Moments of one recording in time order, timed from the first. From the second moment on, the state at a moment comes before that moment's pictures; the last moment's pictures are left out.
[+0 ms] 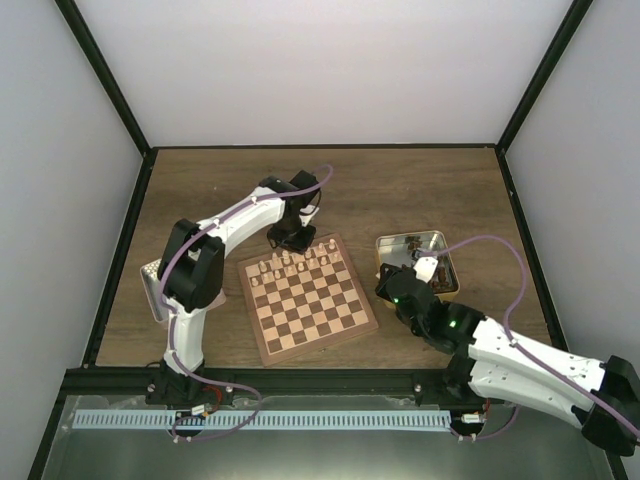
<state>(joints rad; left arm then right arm) -0.59 2.03 1.66 -1.10 0.06 -0.18 0.95 0.79 0.48 -0.27 0.60 1.12</state>
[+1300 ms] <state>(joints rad) -0.64 1.01 0.73 -0.18 0.51 -0.37 0.95 1.20 0.71 0.19 0.16 1.42</state>
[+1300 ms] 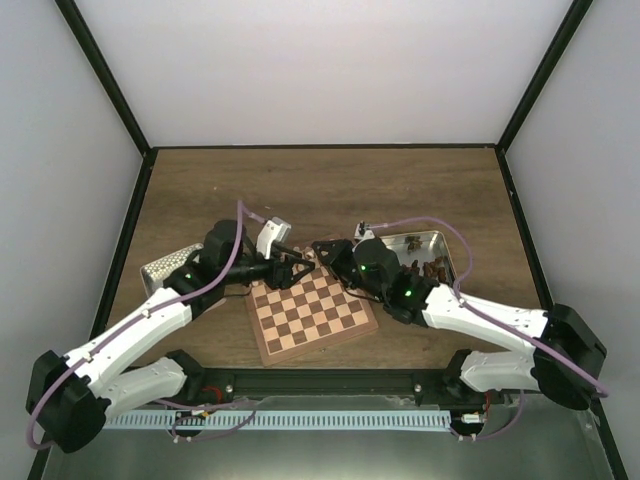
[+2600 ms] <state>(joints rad) -0.65 0.94 0.85 -0.41 0.78 0.04 0.76 1.04 0.79 0.06 -0.59 0.70</state>
